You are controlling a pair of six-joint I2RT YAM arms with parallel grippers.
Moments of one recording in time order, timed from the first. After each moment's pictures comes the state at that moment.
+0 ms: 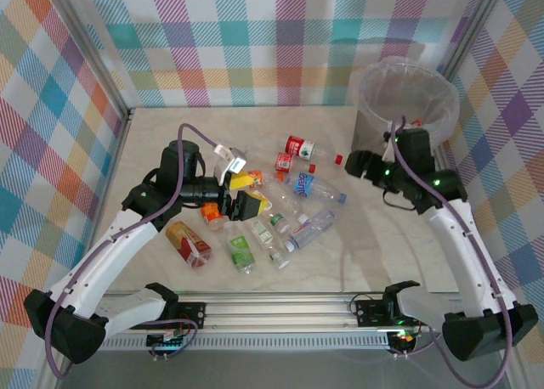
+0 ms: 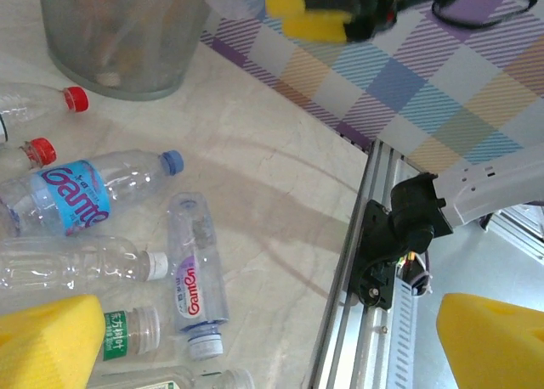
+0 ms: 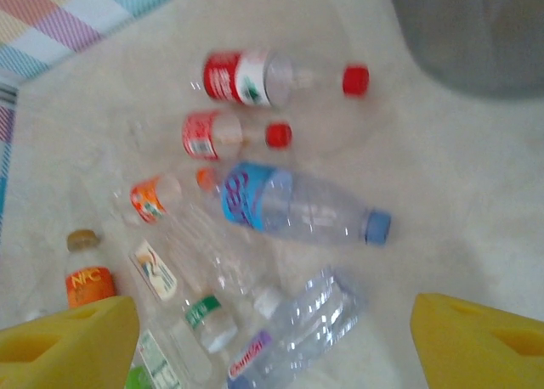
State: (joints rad) left arm -0.50 1.08 1.09 -0.54 0.77 -0.05; right arm 0.28 1.07 1.20 -0.92 -0.13 0.58
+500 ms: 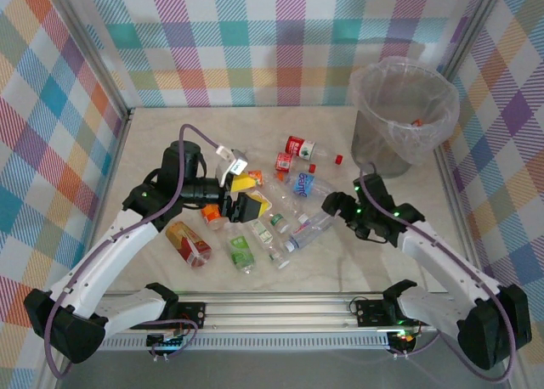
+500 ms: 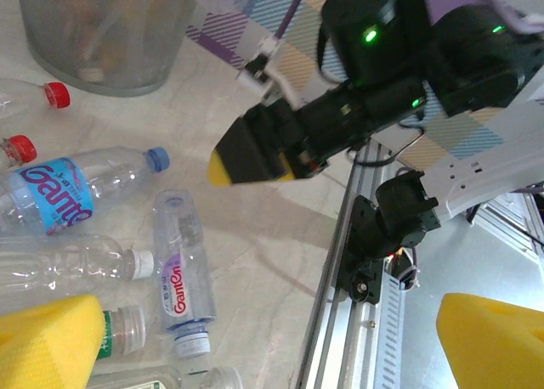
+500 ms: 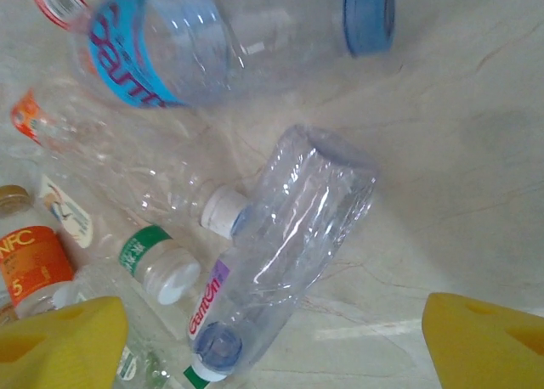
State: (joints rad) left arm -0.52 1.08 1.09 -0.55 0.78 -0.06; right arm 0.49 1.04 0.70 -0.60 -0.11 0.97
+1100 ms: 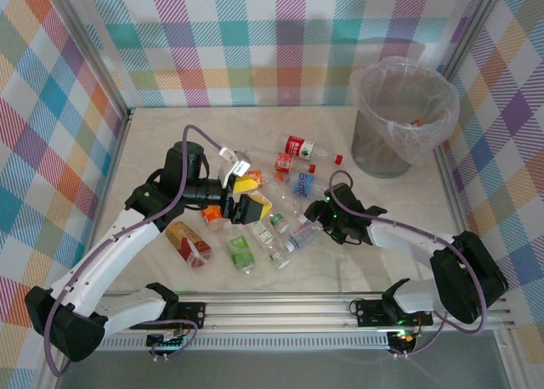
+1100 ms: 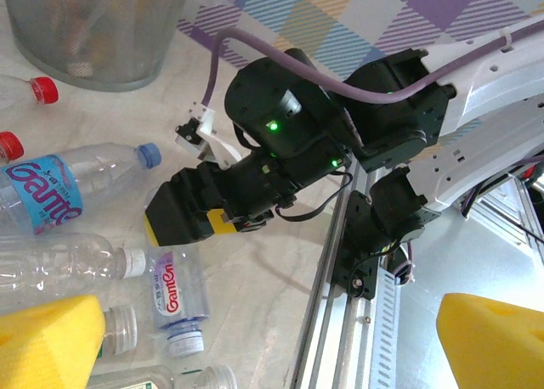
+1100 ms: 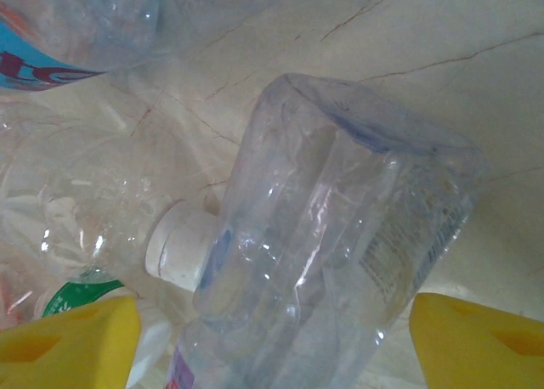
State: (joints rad) left arm -0.53 1.09 1.09 -0.55 0.78 -0.06; right arm 0.62 1.33 0.62 -0.27 -0.06 1.18
